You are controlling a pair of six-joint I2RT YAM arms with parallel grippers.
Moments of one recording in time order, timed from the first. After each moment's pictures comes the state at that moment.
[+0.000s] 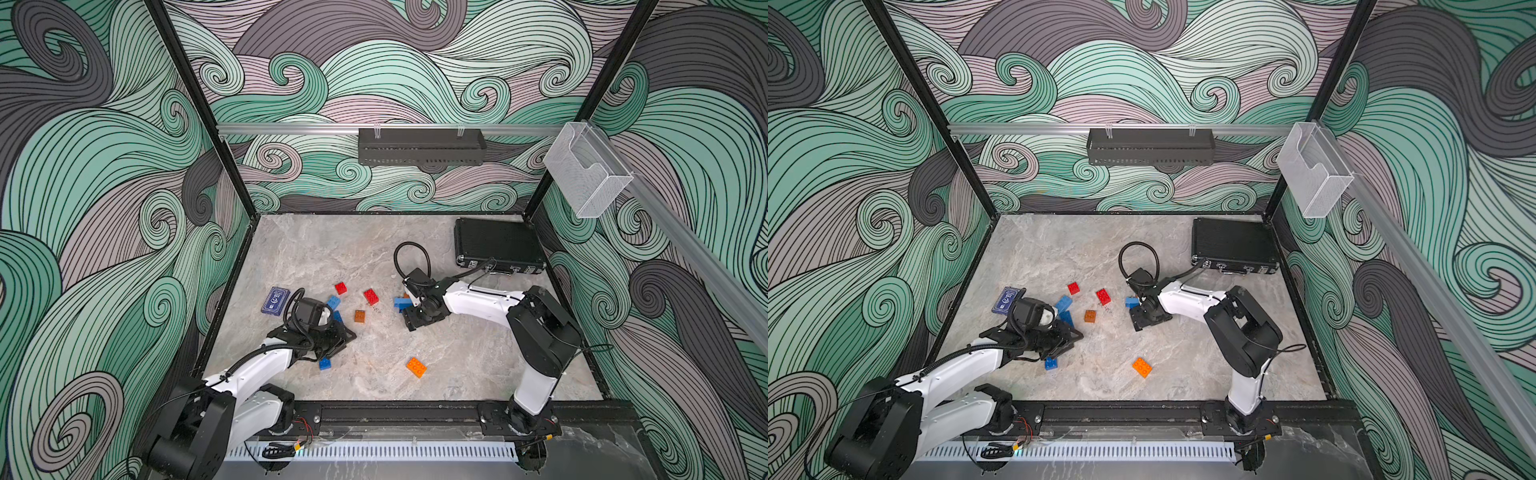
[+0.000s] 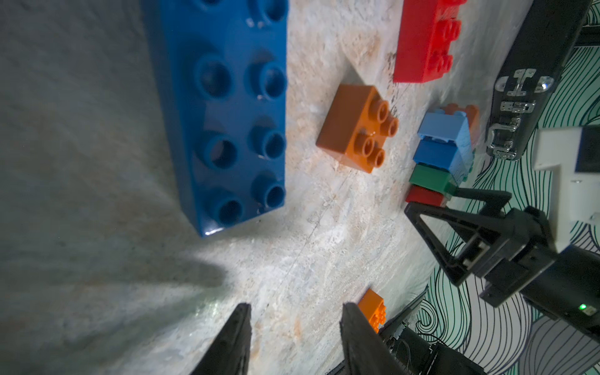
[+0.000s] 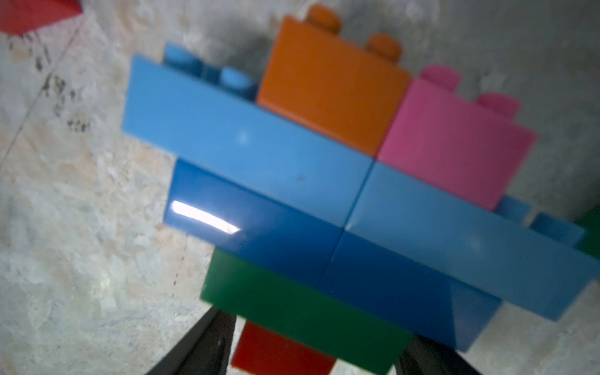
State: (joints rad) left arm -0.35 1.10 0.36 -0.25 0.48 -0.95; right arm 0.72 1.82 1.10 -0.60 0.00 0.32
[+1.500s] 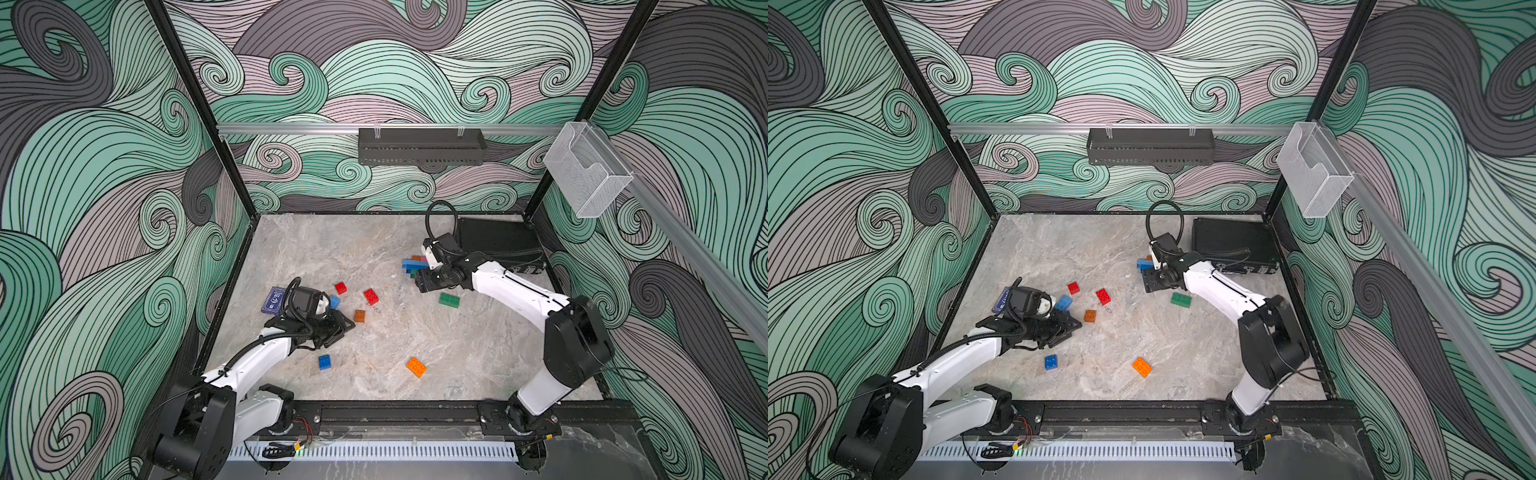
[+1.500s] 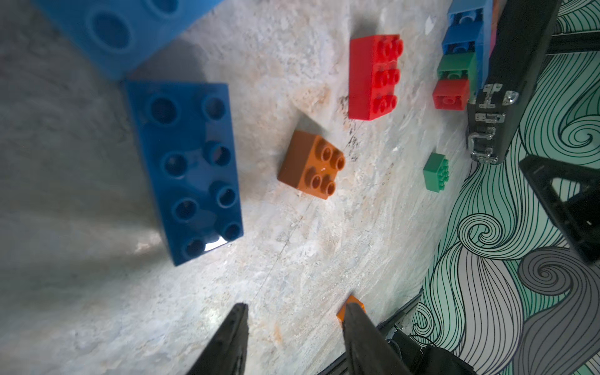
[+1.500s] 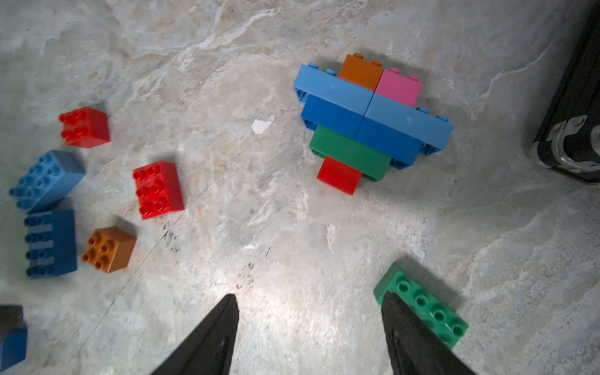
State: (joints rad) left arm -0.30 1.12 0.50 -0.37 0.48 -0.85; right arm 0.56 1.62 1.19 -0.61 -0.02 0.23
